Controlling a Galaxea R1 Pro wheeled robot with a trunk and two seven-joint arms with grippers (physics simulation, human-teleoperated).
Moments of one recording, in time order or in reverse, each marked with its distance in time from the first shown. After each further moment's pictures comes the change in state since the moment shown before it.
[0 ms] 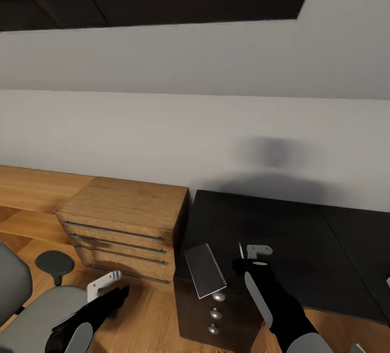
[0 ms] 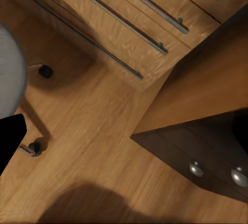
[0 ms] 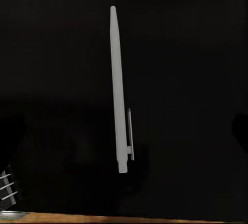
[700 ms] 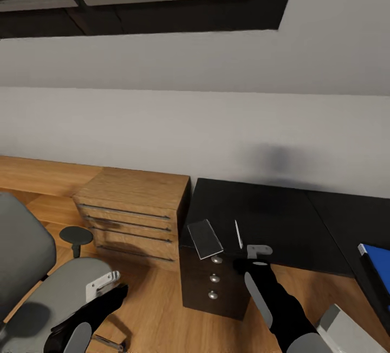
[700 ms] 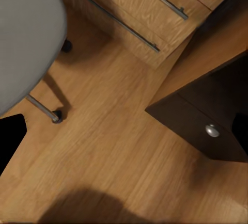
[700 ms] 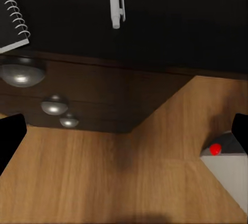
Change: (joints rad) left arm 0.000 0.002 0.008 0.002 0.004 -0.001 0.002; right arm 0.000 0.001 0.001 0.001 0.000 -0.007 -0.003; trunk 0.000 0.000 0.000
